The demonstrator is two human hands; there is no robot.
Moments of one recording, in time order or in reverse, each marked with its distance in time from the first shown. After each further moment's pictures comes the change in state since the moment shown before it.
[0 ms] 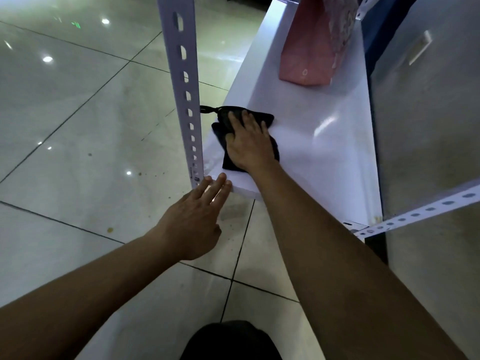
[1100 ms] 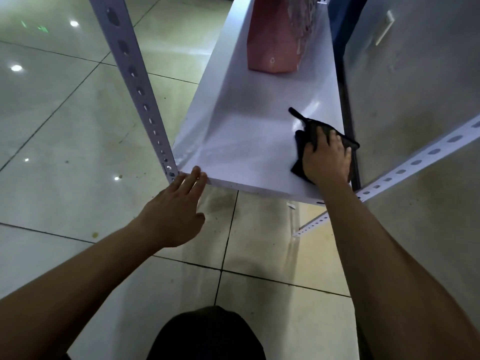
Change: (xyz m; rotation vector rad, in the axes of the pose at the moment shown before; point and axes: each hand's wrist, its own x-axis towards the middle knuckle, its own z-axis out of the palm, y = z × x) left_hand 0.007 0.011 -0.009 -0.025 -0.074 -0.047; right_hand -0.099 0.179 -0.034 0.016 0.144 0.561
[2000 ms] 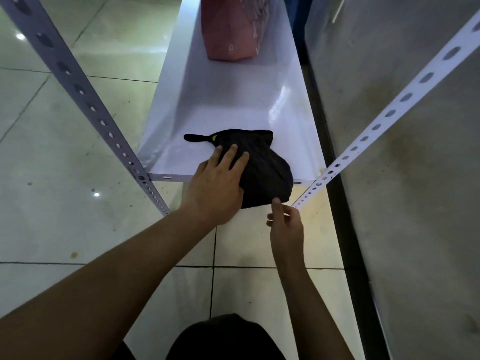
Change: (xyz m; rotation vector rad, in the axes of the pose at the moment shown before) left_hand 0.056 0.089 0.010 0.116 0.242 0.205; right_hand -0.198 -0.013 0.026 1.097 -0.035 0.549
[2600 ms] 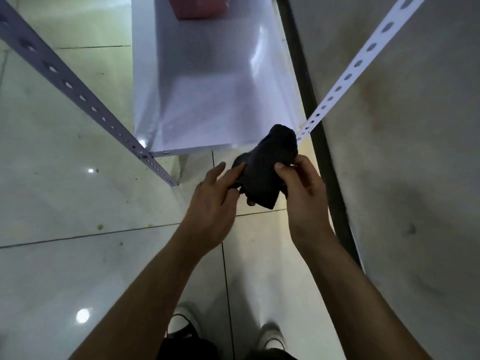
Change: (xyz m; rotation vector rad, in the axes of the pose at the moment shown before) left_hand -0.102 0.037 -0.057 -0.757 -0.147 -0.139; right_hand -0.091 -0.096 -0.052 0.266 -0.096 -0.109
